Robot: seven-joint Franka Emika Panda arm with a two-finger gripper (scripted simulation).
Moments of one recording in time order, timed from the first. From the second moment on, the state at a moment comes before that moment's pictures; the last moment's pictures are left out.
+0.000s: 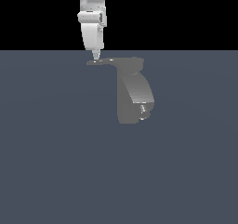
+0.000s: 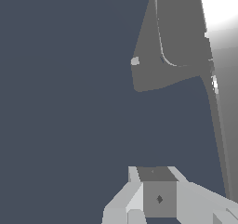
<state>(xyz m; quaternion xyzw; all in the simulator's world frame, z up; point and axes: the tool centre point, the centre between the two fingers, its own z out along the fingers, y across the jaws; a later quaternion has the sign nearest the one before) 0.104 0.087 0.249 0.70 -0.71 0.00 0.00</state>
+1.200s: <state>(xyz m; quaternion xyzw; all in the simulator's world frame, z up) 0.043 0.089 0.249 0.70 -0.71 0.00 0.00</state>
